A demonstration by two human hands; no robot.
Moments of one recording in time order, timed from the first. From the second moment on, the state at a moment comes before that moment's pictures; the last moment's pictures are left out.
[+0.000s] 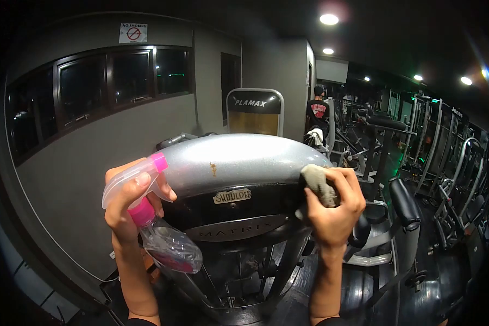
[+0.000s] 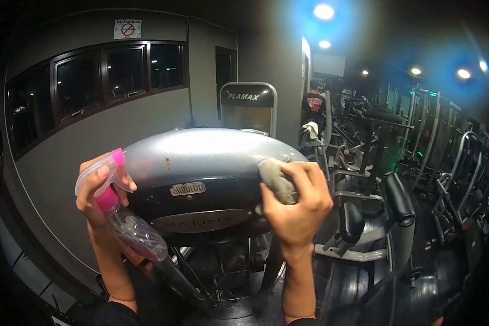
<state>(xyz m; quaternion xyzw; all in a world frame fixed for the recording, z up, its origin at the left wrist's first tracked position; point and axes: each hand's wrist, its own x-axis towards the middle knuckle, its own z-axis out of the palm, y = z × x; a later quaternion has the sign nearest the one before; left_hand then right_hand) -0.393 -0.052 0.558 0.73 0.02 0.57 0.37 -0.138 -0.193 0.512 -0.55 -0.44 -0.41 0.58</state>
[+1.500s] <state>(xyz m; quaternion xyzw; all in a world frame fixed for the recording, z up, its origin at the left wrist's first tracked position) -0.373 -0.078 0.458 0.82 0.07 0.48 0.31 -0.158 -0.186 0.433 -0.54 -0.36 -0.36 0.66</state>
